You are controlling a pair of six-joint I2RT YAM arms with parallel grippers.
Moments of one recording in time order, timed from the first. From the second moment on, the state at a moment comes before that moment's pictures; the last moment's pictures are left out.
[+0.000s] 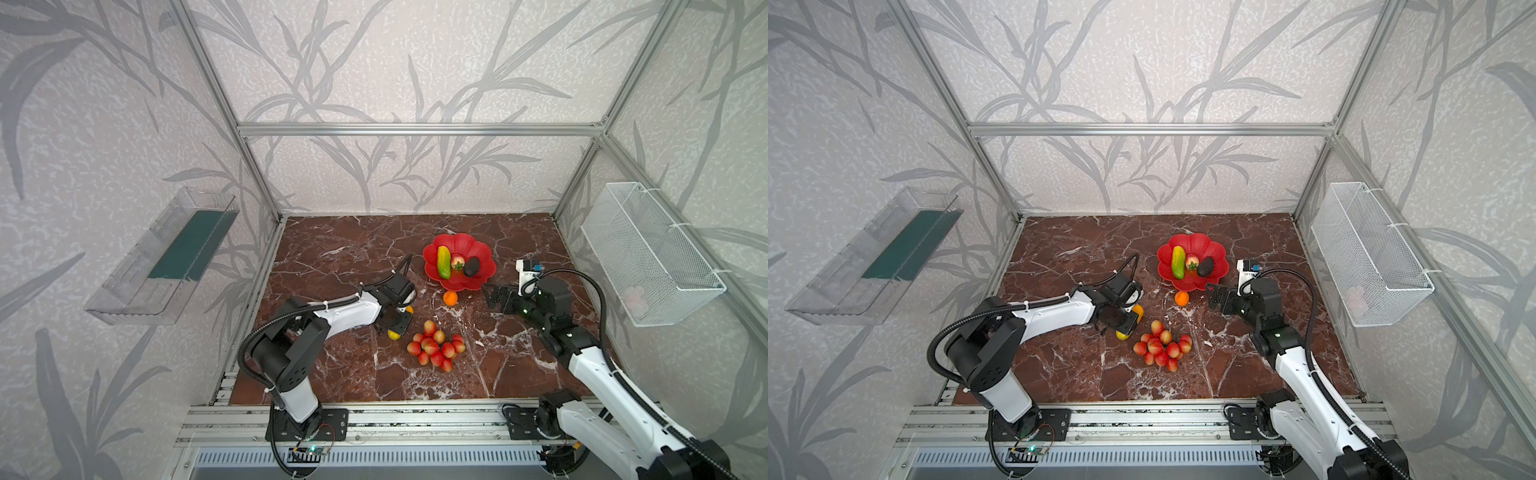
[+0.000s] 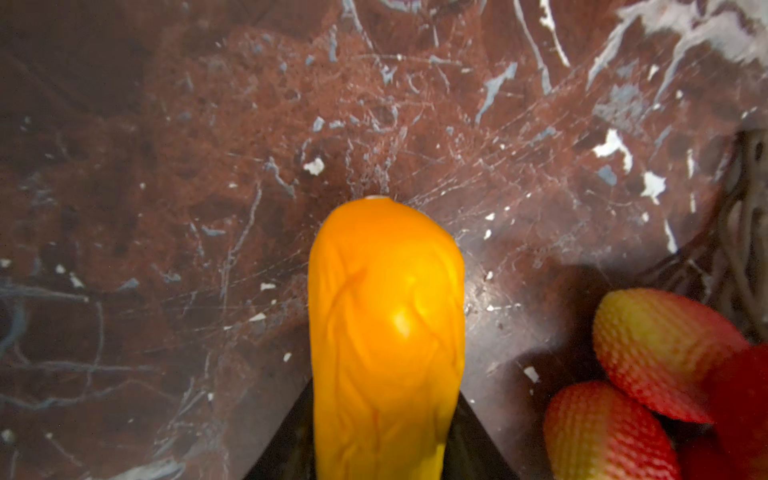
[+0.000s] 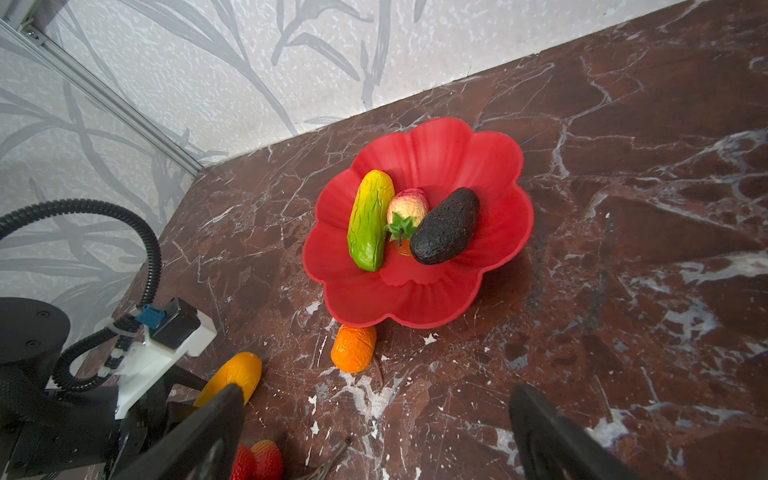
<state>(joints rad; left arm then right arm) -0.69 1.70 0.98 -0.49 0.04 -0.22 0.22 0.88 0.52 -0.09 -0.22 0.40</state>
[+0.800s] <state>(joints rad) -0.63 2.16 1.74 -0.41 0.11 -0.26 0.22 0.83 0.52 -0.23 -0.17 0.47</state>
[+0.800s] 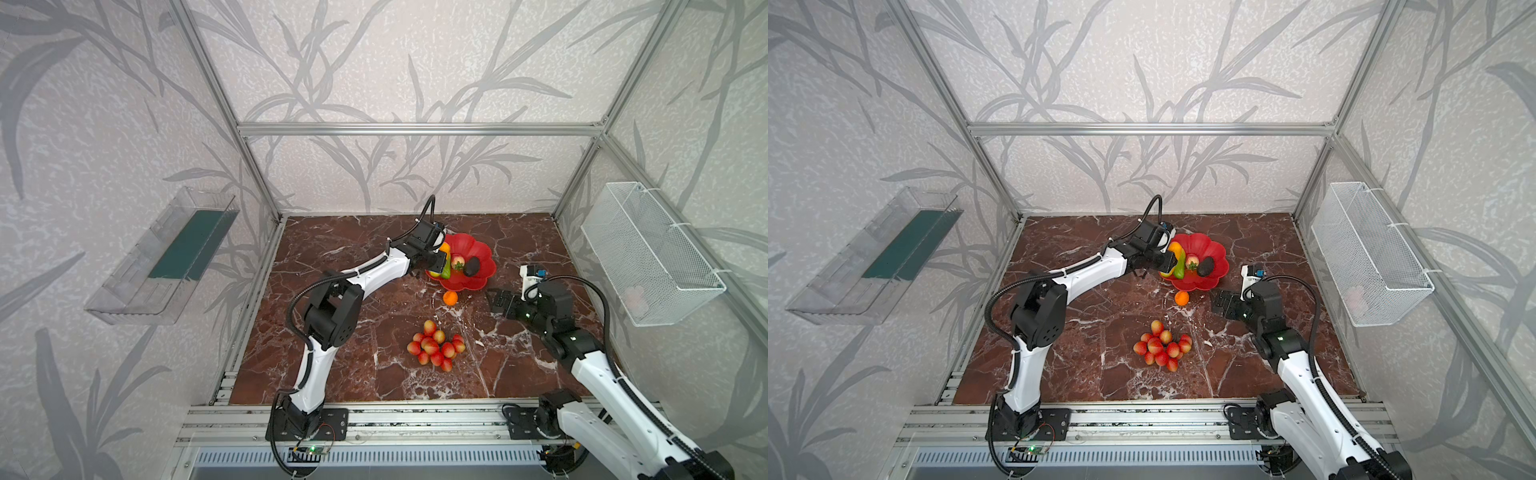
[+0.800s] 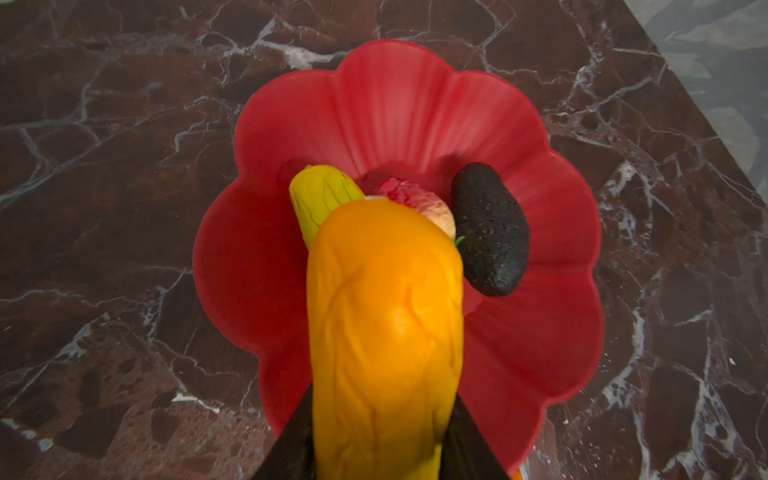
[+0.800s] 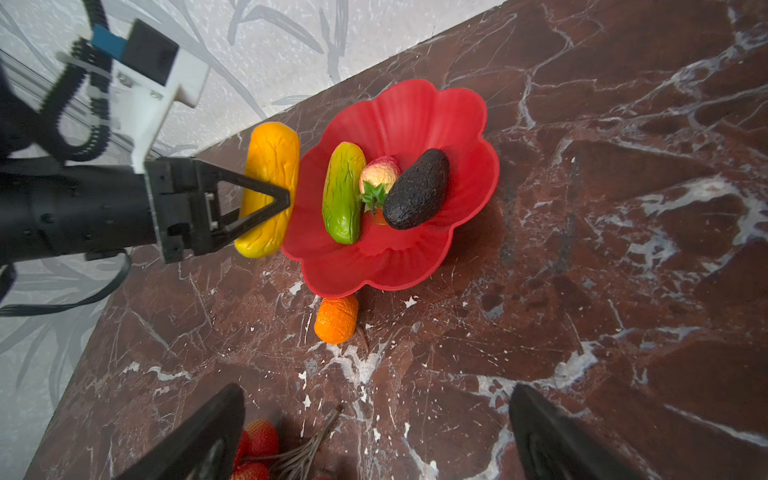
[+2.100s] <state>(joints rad) -0.49 1.27 1.04 -0.17 -0.07 -0.13 0.47 1.22 0.57 -0.10 -0.09 0.52</state>
